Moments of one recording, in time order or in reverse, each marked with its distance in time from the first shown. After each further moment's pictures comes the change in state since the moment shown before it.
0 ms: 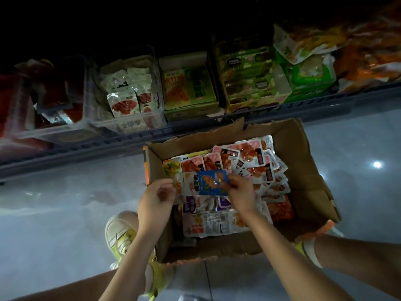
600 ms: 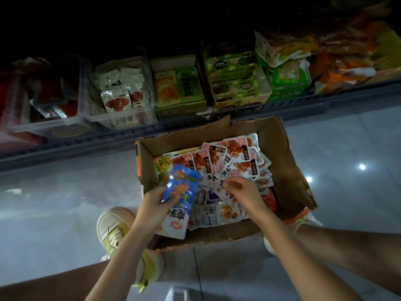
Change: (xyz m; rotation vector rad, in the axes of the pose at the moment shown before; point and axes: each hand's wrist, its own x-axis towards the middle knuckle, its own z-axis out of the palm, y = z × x) left_hand -0.030 0.016 -0.001 -0.174 -0.312 -0.131; right_hand -0.033 -0.002 -0.055 0.068 -0.131 0.160
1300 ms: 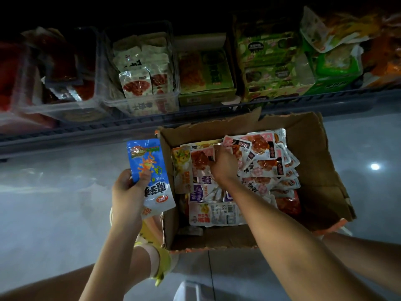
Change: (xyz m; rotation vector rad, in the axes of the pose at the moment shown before) left_hand 0.017 -0.007 -0.058 -0.452 0.499 -0.089; right_hand 0.110 -0.017 0.111 -0.624 0.243 -0.299
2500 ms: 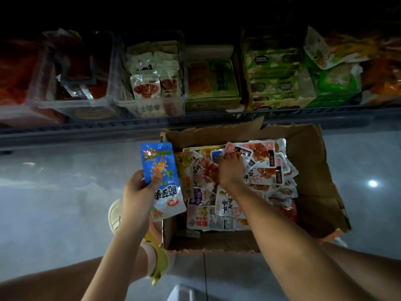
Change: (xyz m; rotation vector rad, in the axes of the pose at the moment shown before) left_hand -0.010 -0.003 0.006 0.030 -0.084 0.009; right_hand 0.005 0.015 -0.009 -0.521 -0.057 -0.239
